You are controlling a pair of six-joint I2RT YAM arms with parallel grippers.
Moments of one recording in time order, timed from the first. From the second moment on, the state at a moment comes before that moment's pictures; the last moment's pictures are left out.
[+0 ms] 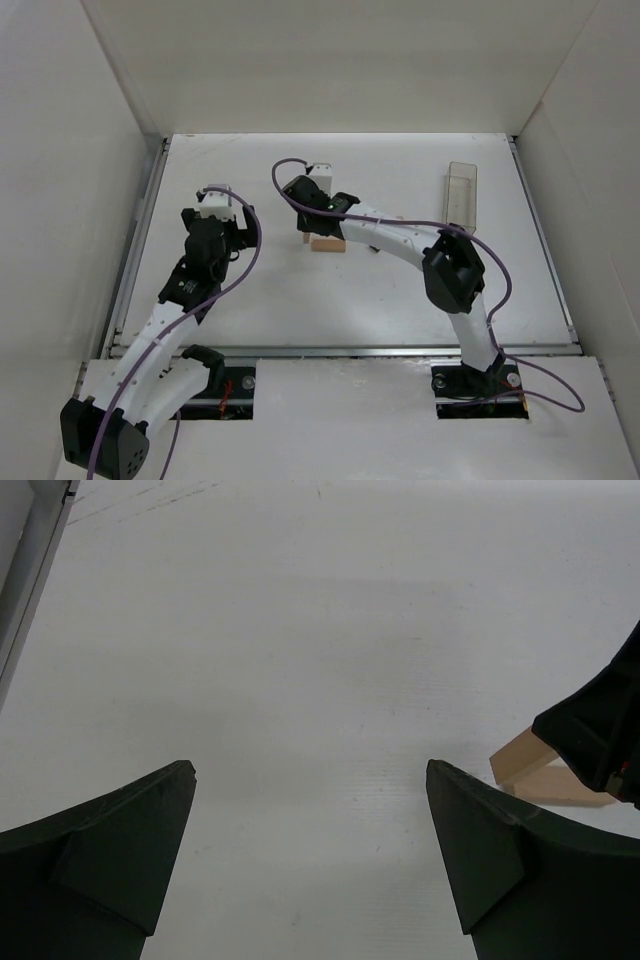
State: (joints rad) left arm -0.36 0.81 0.63 -0.11 -0.33 -0.14; right arm 0.89 2.10 1.81 -0.56 0.49 0.72
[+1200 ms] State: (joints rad) left arm -0.36 0.80 0.61 -0.11 -0.32 -0.17; right arm 0.92 2.18 1.86 -0.67 0.59 0.84
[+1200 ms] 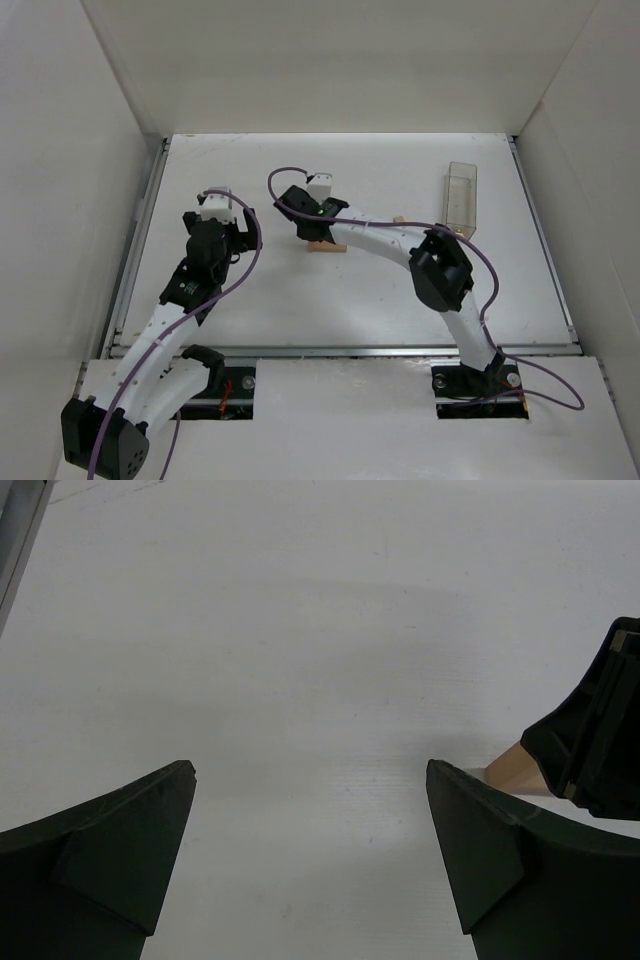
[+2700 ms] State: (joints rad) left arm -0.36 0.80 0.60 -0.11 -0.30 -0.18; right arm 0.94 2.21 1.87 -0.65 0.66 0.79
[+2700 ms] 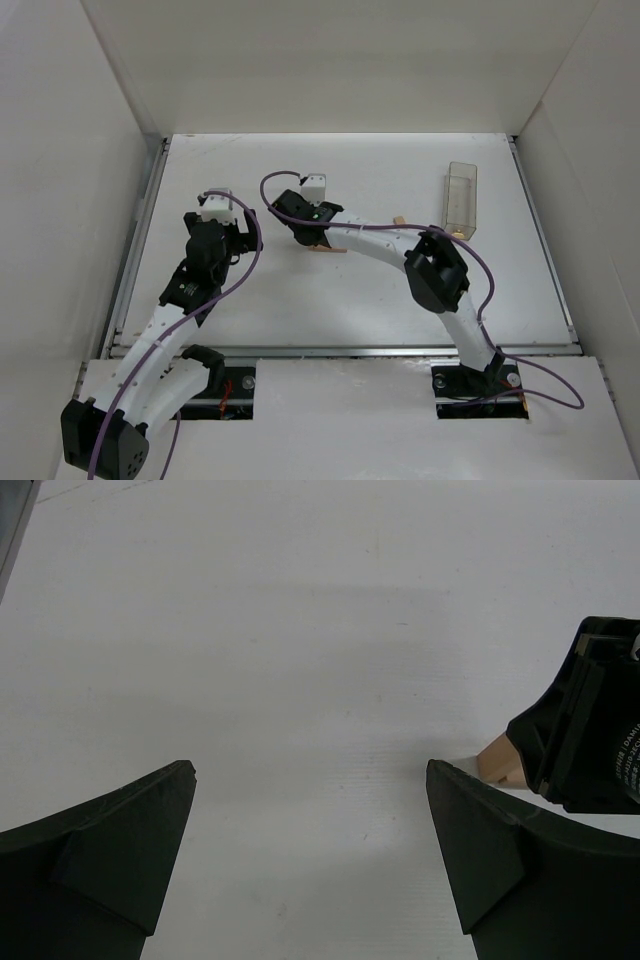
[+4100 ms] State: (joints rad) left arm -0.36 0.79 0.58 -0.11 -0.28 -0.18; right arm 0.94 2.23 1.89 -0.70 0.64 0.79
